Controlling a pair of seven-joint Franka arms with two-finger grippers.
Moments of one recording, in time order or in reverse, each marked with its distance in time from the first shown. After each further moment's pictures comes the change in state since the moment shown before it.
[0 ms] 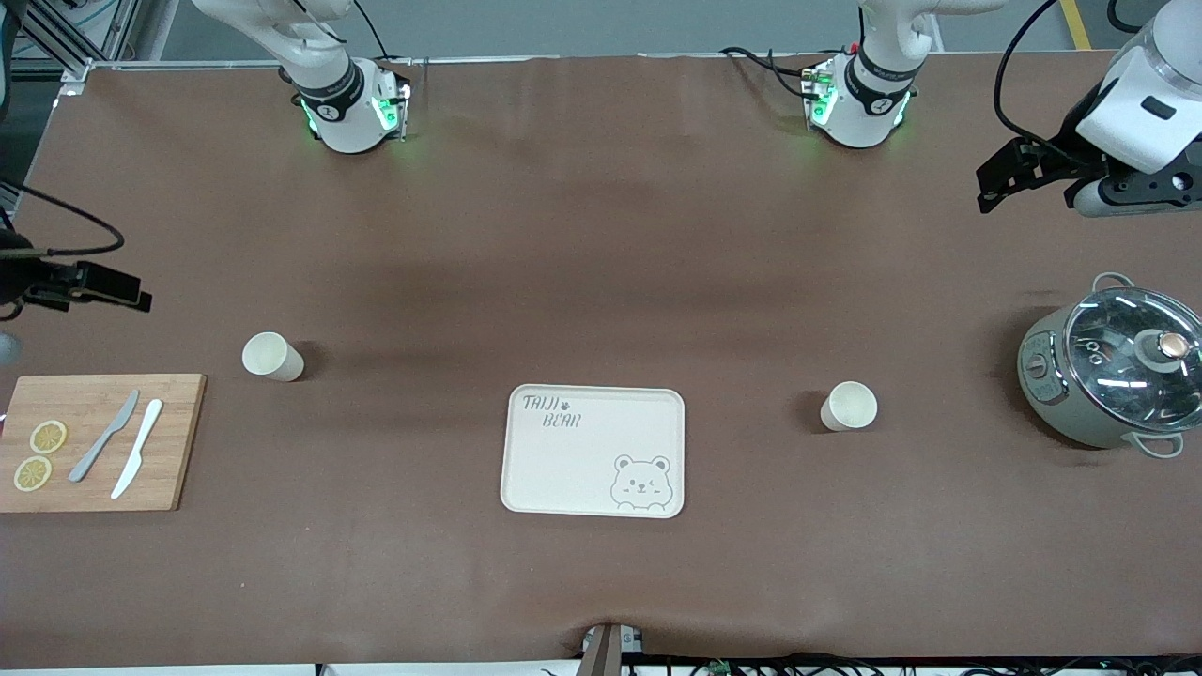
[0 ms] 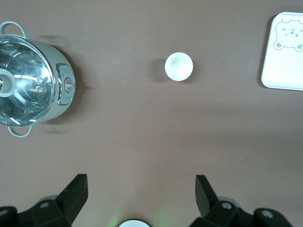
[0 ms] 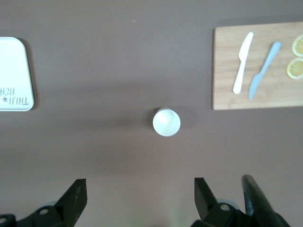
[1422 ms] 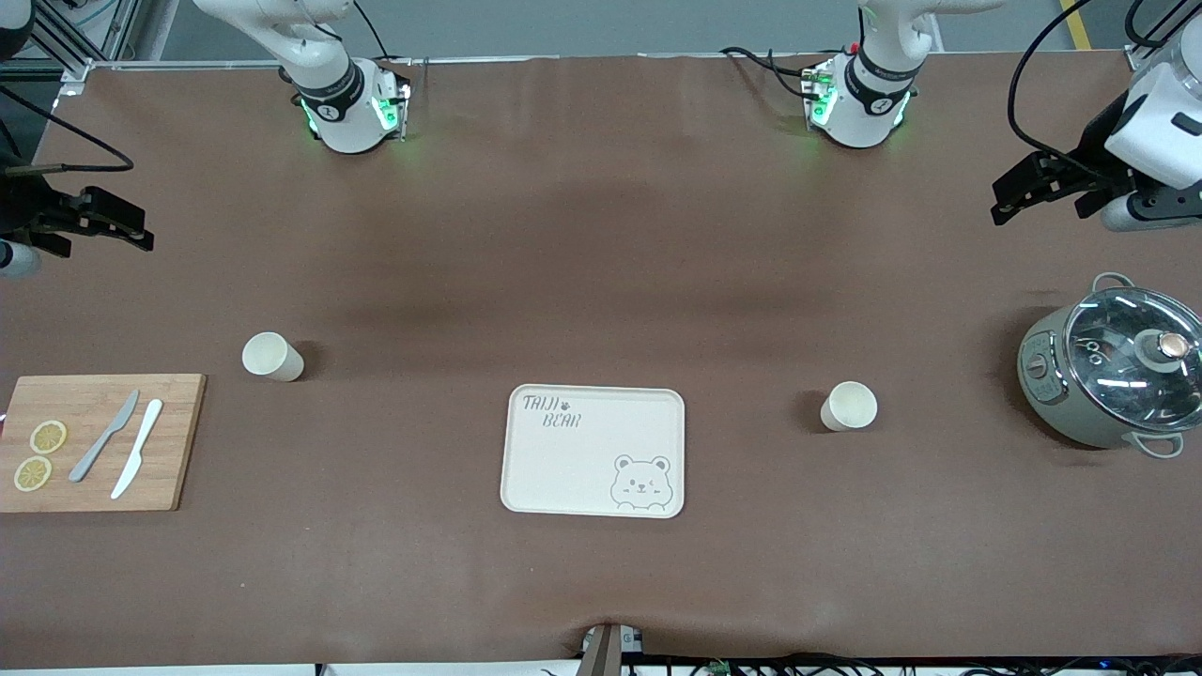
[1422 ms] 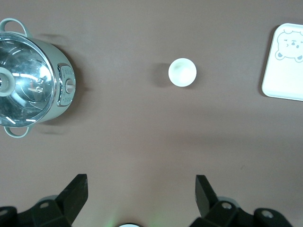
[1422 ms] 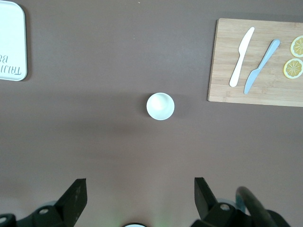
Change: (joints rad) left arm 0.040 0.017 0.006 0.000 -0.023 0.027 0.004; right arm -0.053 -0.219 0.027 -0.301 -0.012 0.110 -0.146
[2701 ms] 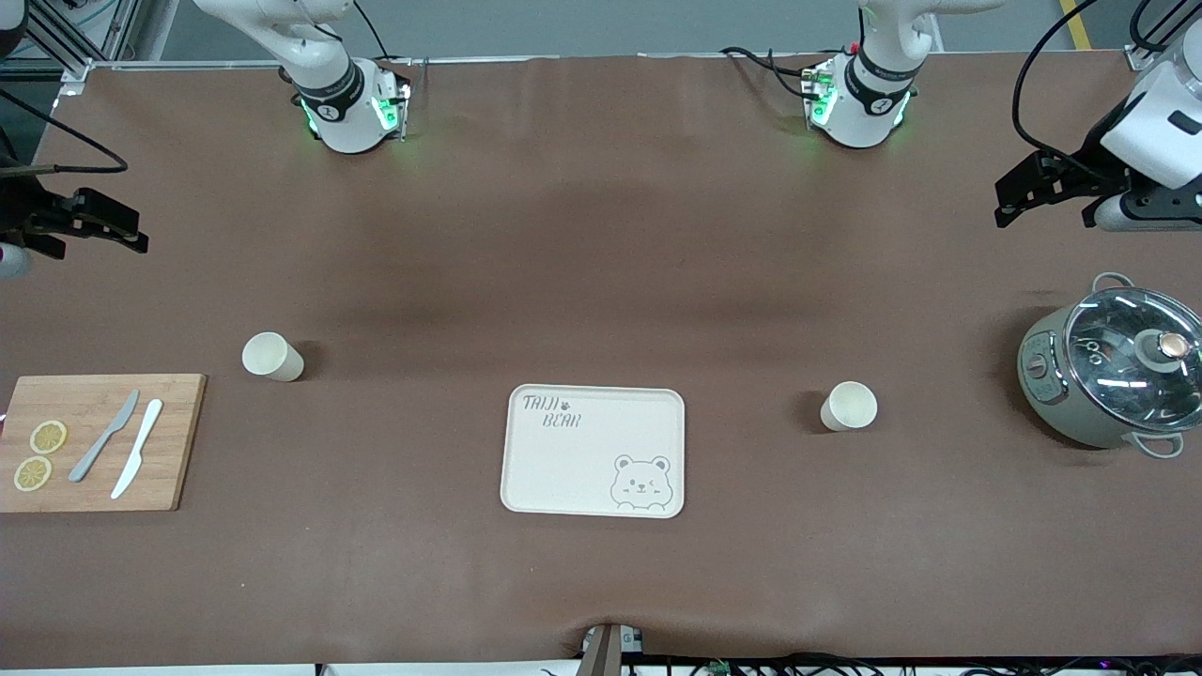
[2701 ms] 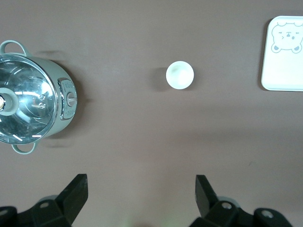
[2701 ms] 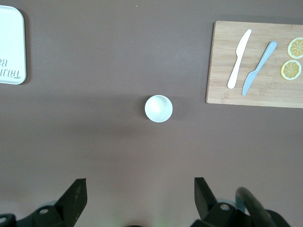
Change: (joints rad) left arm -0.002 0.012 -0.003 0.018 0.014 0.009 0.092; right arm -0.011 0.000 0.002 0.000 0.001 0.011 -0.002
